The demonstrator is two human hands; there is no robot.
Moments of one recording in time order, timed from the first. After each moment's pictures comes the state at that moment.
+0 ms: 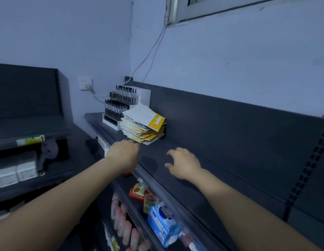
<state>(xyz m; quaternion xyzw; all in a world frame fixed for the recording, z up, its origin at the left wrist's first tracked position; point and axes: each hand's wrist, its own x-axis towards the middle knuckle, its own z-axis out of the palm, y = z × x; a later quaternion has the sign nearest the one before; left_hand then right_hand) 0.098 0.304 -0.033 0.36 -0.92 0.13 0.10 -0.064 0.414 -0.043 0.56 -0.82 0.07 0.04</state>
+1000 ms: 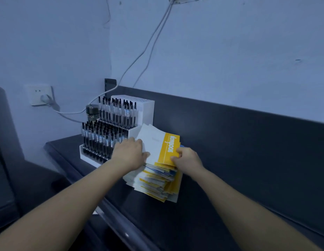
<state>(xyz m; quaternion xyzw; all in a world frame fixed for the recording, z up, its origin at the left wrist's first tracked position) -0.037 -0.043 -0.015 0.32 -0.94 0.05 0.10 -0.161 0.092 -0.029 0.33 -0.89 0.31 -0.05</state>
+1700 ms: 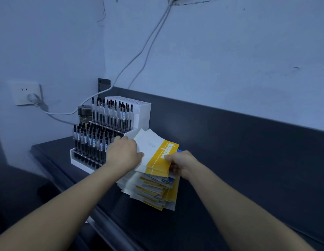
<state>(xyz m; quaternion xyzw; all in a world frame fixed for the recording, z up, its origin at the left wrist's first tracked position) -0.044 -0.060 -0.014 0.34 -0.92 0.02 0.19 -0.170 0.062 -0.020 0.13 -0.76 0.57 -0.28</state>
